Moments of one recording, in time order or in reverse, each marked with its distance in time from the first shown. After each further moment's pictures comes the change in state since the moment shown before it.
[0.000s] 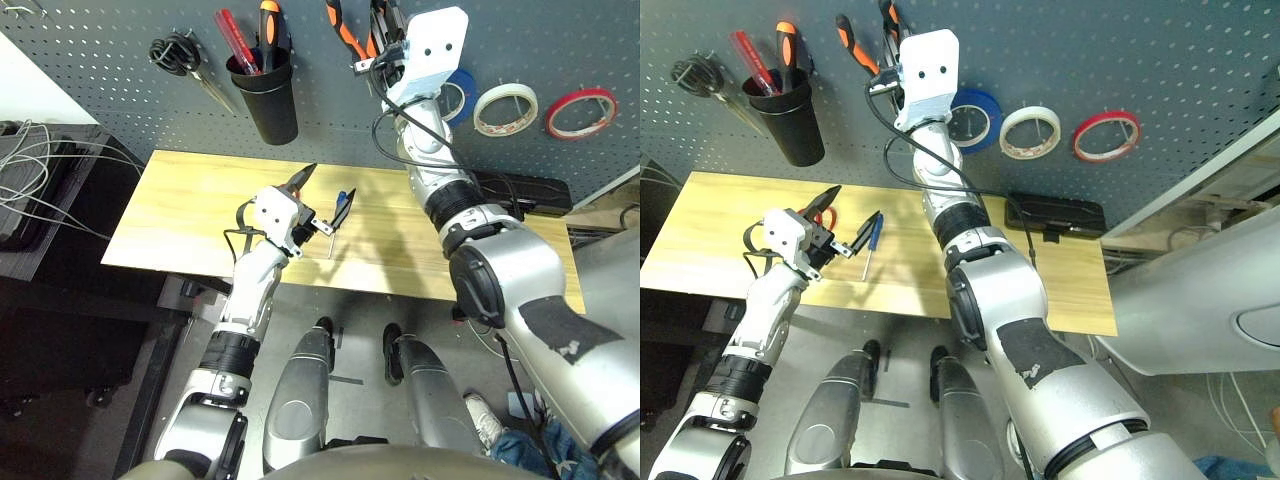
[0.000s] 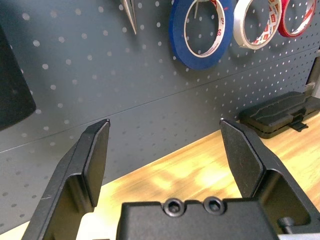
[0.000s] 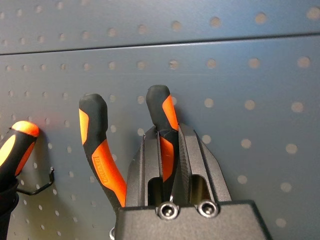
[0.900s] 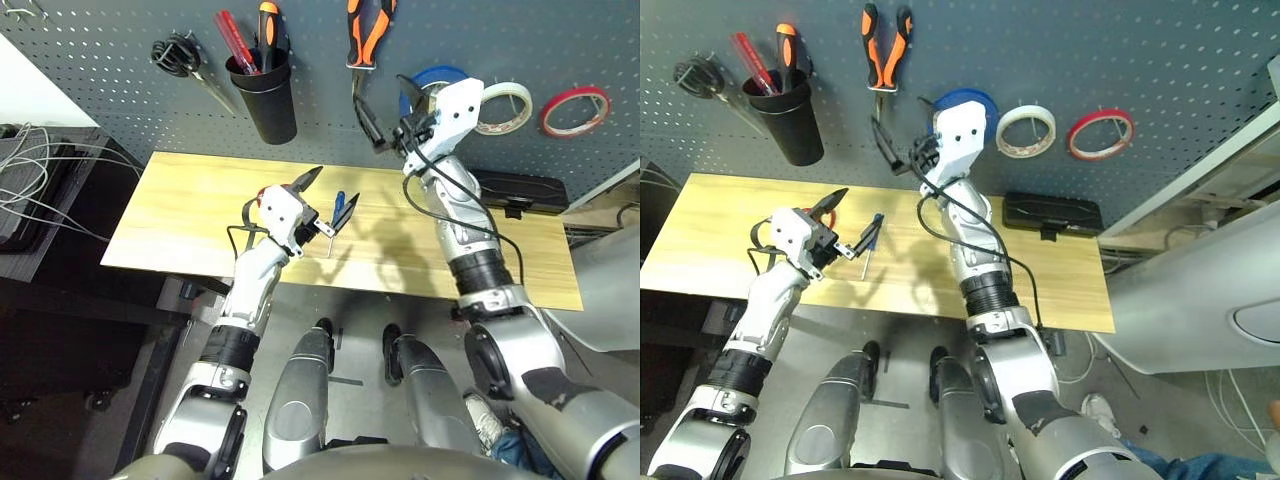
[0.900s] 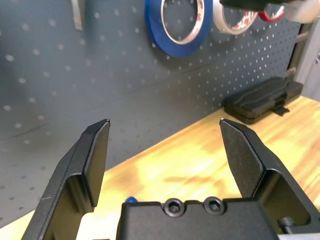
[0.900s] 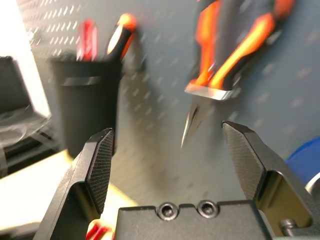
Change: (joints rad) left arm -0.047 0.011 -0.018 0.098 0.029 0.047 -0.048; right arm 0.534 -0.065 0.137 -0.759 0.180 0.553 0.489
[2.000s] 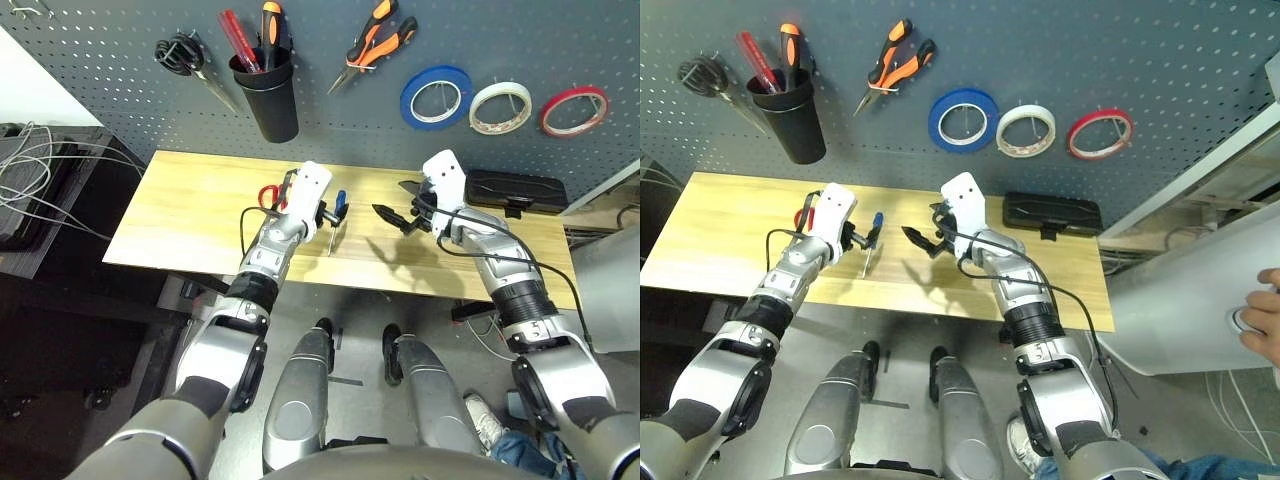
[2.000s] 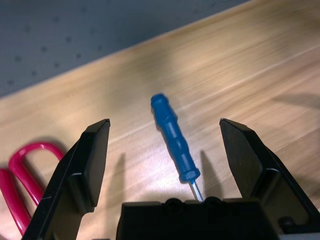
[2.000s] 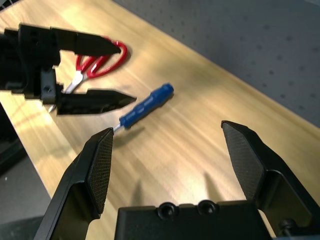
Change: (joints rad) left arm -0.383 -0.057 0.019 0.535 0.141 0.419 0.199; right arm 0.169 -0.224 0.086 -0.051 -0.052 0.427 0.181
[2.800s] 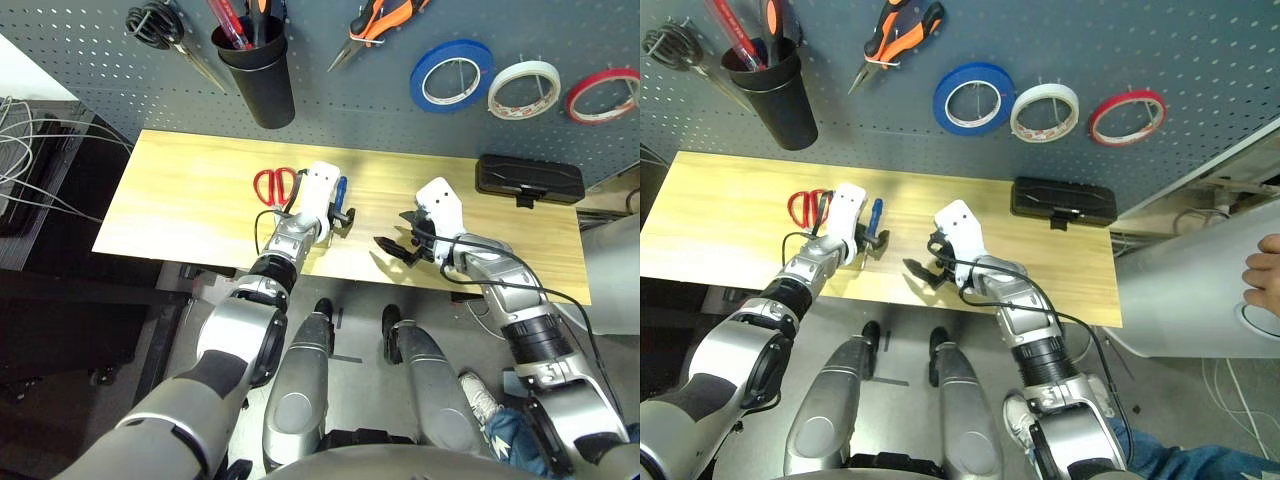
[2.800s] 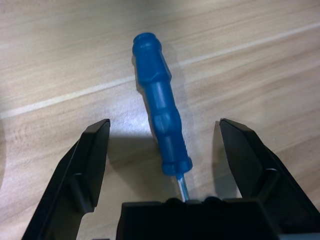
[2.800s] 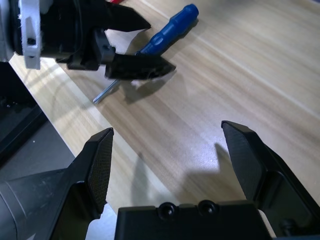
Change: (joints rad) left arm -0.105 -0.072 0.044 0.189 -0.022 0.010 0.062; right arm 0.166 -0.020 0.034 -0.309 -0.018 0.245 -0.022
